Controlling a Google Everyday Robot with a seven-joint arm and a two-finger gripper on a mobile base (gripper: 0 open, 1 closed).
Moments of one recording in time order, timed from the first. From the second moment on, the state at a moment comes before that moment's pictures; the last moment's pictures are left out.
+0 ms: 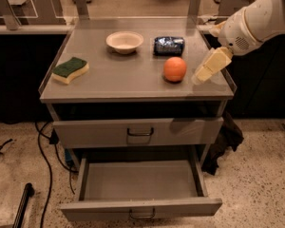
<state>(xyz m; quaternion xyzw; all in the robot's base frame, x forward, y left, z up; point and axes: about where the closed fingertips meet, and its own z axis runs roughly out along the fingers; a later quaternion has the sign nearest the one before) 0.622 -0.182 0.939 -0.53 0.76 0.07 0.35</state>
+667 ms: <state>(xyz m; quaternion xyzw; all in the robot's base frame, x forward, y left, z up) 0.649 -0.165 0.914 -0.53 0.76 0.09 0.37</state>
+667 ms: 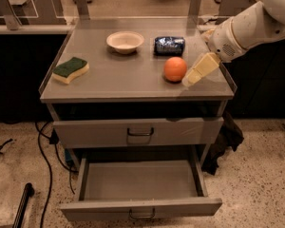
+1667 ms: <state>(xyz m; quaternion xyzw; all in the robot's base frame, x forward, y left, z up) 0.693 -0.156 0.875 -0.50 0.76 0.13 0.40</state>
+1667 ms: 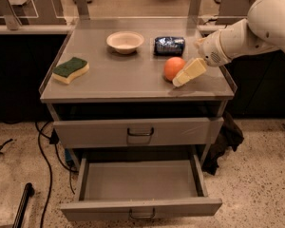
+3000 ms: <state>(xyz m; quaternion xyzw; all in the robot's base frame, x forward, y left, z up) 0.720 -0.141 0.847 -0.47 0.77 0.18 0.40</state>
